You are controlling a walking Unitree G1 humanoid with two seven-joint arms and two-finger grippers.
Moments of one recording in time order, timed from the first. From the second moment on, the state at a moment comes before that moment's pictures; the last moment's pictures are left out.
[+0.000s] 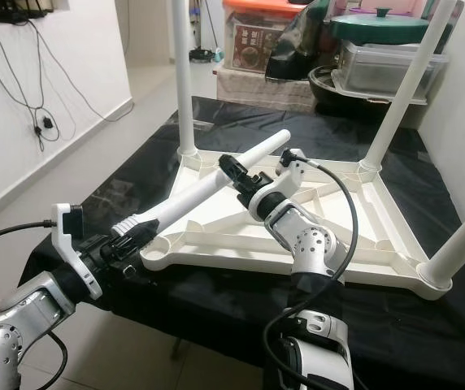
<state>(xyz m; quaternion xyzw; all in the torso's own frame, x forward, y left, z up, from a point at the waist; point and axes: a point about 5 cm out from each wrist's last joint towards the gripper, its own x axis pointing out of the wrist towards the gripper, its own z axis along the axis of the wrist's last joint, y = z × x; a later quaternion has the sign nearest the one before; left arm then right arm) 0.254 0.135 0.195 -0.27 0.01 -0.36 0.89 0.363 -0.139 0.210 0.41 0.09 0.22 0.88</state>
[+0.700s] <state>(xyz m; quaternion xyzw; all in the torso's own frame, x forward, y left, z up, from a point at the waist) 0.233 0.115 0.184 -0.24 0.03 -0.40 0.88 0.353 -0.128 0.192 0.51 0.19 0.28 0.79</state>
